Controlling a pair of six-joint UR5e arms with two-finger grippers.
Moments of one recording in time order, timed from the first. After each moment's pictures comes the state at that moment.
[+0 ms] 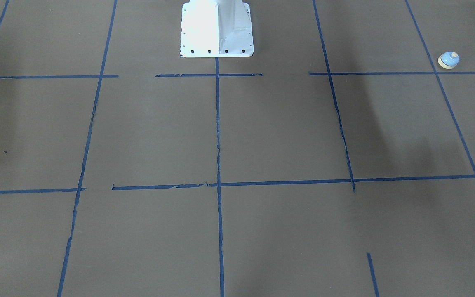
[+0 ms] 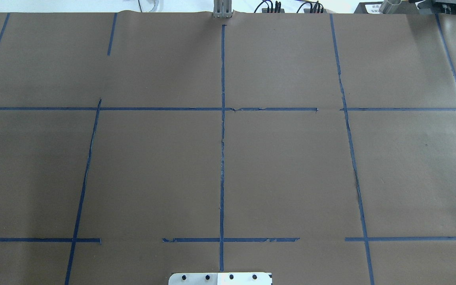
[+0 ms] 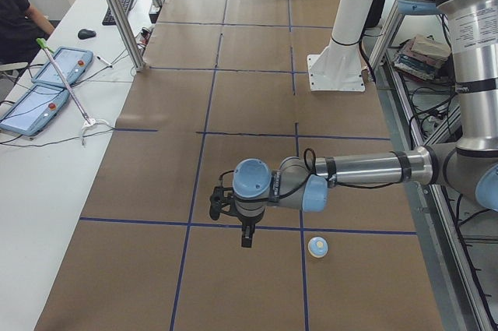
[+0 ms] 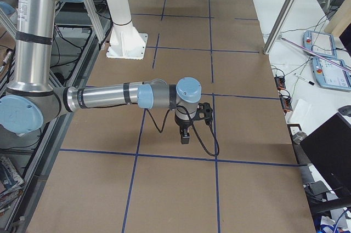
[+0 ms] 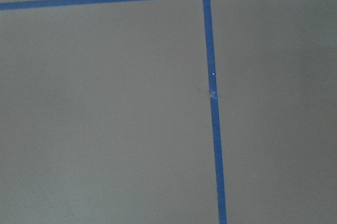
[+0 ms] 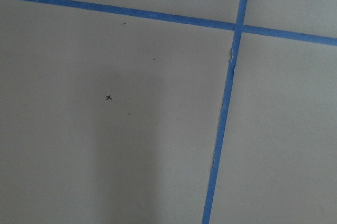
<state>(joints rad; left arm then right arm) -1.49 -1.21 -1.71 -1.95 -2.36 -0.11 1.49 -1.73 1.88 -1.66 2.36 -0.06</state>
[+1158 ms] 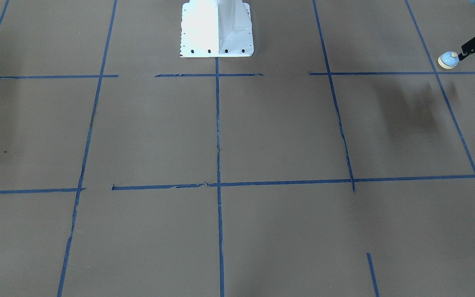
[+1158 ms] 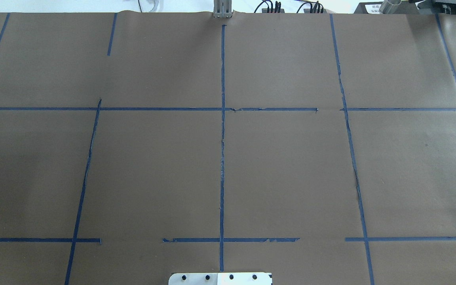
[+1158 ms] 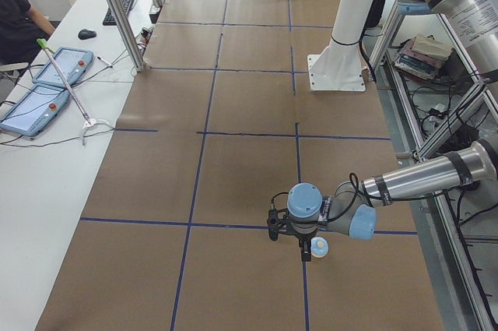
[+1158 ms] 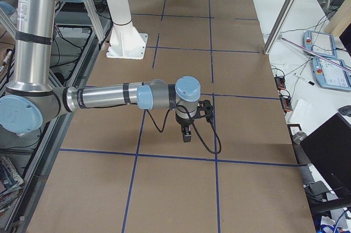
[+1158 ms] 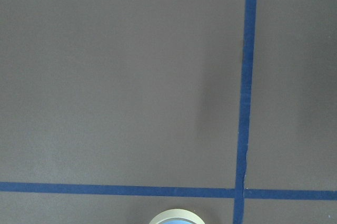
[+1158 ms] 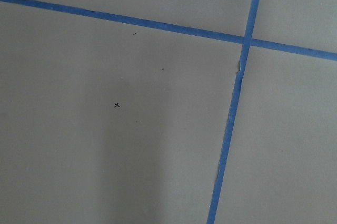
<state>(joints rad) -1.23 -1.01 -1.67 -2.15 -2.36 -0.33 1.48 -1.74 1.88 -1.62 2.37 -0.06</state>
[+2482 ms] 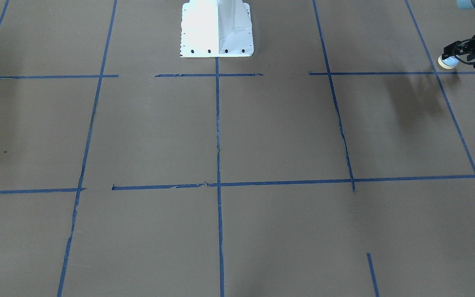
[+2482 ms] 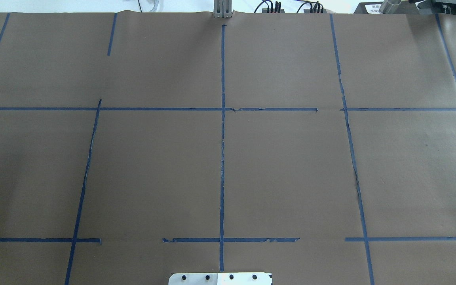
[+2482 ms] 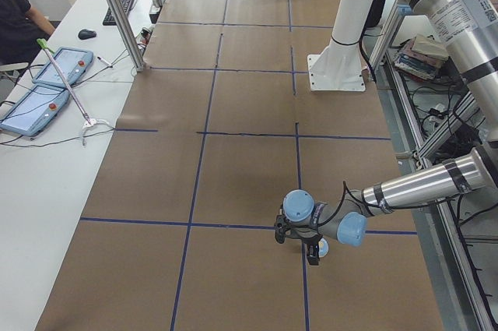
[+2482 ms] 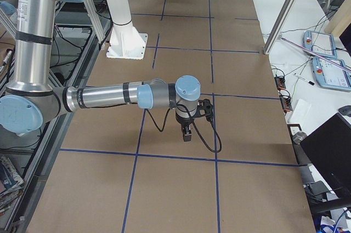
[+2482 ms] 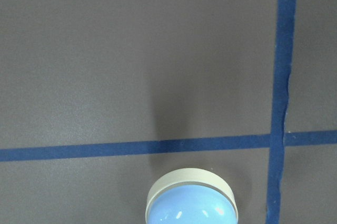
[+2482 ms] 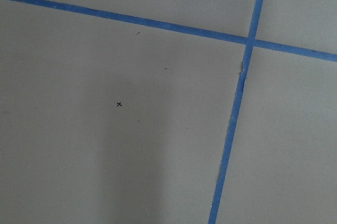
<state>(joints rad) -1.01 -1.05 -1.56 -2.18 -2.36 -0.34 1.48 -1.74 1.88 -1.62 2.37 -0.07</state>
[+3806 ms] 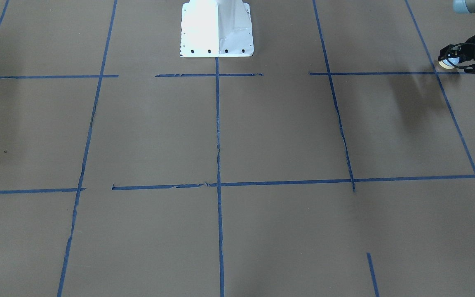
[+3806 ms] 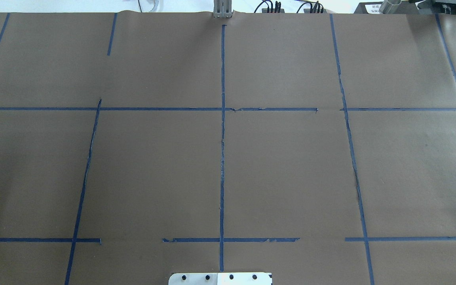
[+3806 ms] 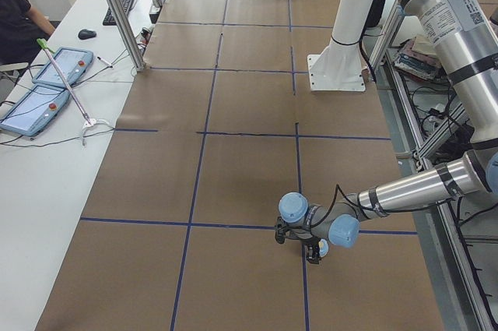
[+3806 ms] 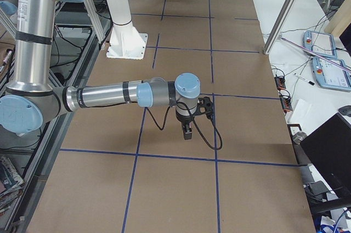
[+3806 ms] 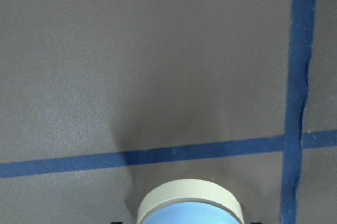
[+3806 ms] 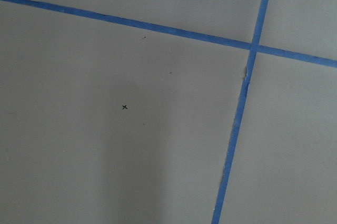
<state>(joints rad) -0.95 -1.07 -1.52 -2.18 -2.36 -0.34 1.48 -1.74 1.90 -1.62 2.37 -0.07</state>
